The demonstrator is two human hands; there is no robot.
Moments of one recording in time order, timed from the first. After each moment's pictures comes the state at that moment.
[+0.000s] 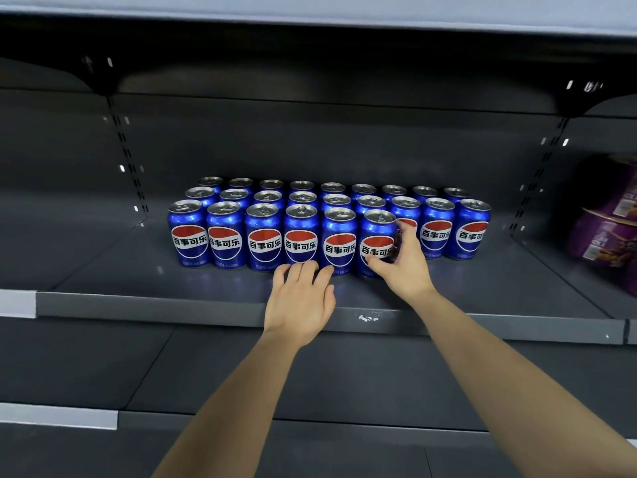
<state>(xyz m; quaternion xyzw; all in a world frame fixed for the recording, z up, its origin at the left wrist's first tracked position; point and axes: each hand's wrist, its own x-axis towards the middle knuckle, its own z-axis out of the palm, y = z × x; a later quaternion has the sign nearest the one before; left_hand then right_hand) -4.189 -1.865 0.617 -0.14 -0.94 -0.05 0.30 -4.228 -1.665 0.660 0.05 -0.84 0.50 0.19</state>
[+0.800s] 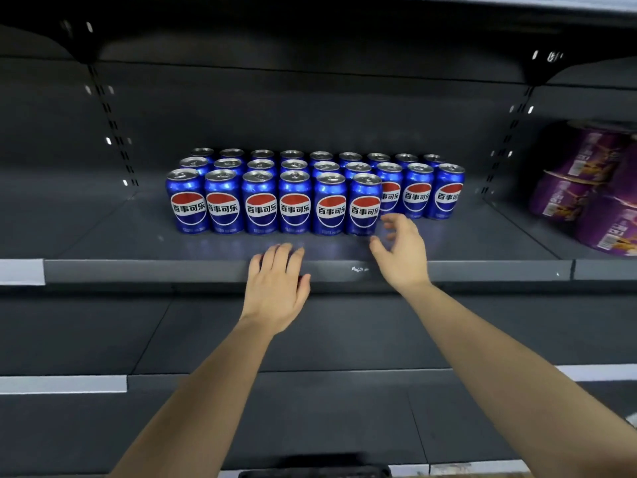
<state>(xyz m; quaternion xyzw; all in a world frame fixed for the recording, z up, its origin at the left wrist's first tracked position) -4.138 -1.903 0.600 -0.15 -0.94 -0.05 0.29 -4.149 -1.678 0.650 0.01 -0.87 0.41 0.28</state>
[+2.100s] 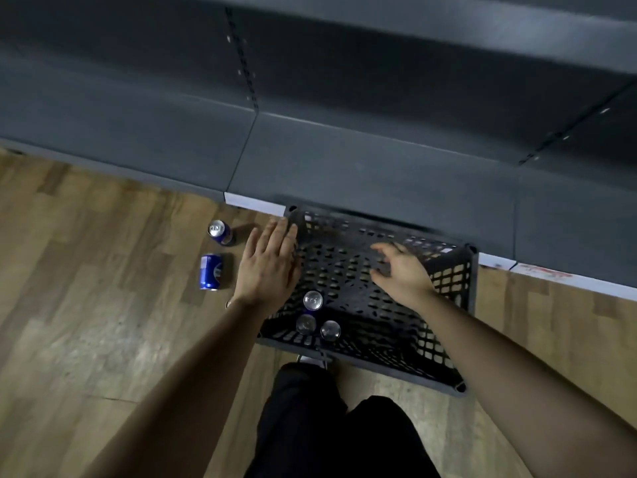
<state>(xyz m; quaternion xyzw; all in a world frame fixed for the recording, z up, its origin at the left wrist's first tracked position) -3.906 -1.993 0.061 -0.04 -1.00 -0.06 -0.06 -3.964 -1.736 0.032 0.10 -0.93 0.26 -0.25</state>
